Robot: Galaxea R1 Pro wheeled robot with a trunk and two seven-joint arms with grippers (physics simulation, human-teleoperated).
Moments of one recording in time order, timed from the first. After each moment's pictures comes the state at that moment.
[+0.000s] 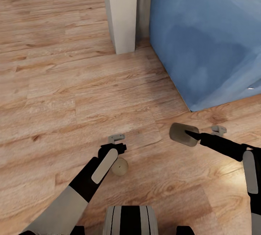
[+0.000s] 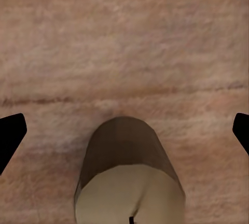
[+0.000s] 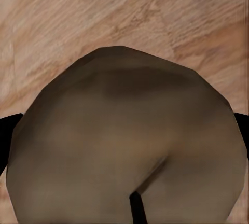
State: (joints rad) left arm -0.72 -0.12 -0.51 -1.14 0.87 0.61 0.87; right arm -0.52 -0.21 -0.41 -1.62 -0.21 1.01 0.77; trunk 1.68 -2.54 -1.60
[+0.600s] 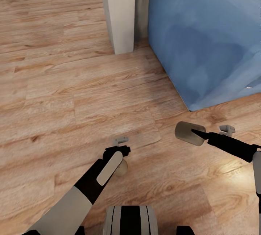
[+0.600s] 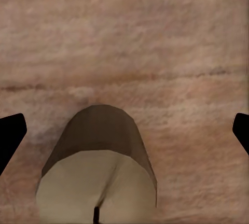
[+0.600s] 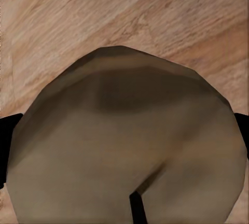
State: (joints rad) left arm -0.73 -0.15 -0.54 -1.07 0.88 0.56 0.86; right arm -0.52 -0.24 -0.47 -1.62 -0.21 1.01 0.81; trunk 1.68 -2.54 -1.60
